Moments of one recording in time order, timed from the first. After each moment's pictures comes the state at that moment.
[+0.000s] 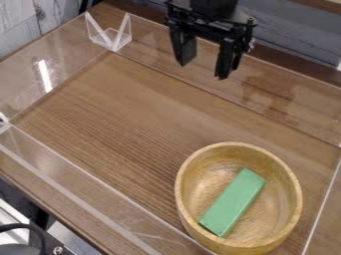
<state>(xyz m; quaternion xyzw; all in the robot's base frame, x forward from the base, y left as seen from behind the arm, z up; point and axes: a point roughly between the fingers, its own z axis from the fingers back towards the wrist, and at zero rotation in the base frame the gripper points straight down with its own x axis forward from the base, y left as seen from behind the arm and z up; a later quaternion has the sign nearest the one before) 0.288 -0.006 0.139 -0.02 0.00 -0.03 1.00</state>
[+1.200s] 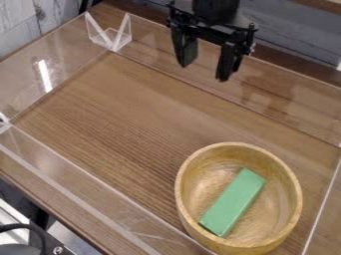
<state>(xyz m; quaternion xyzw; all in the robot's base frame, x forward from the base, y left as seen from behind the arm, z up) 0.291 -0.007 0.135 -0.01 -0.01 -0.03 1.00</state>
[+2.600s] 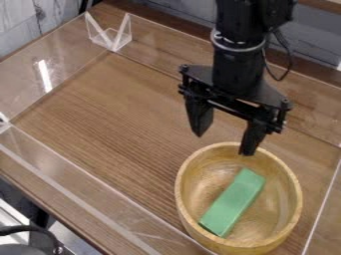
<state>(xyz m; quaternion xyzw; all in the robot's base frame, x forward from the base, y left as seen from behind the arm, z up) 0.226 -0.075 0.116 -0.02 -0.01 -0.02 1.00</state>
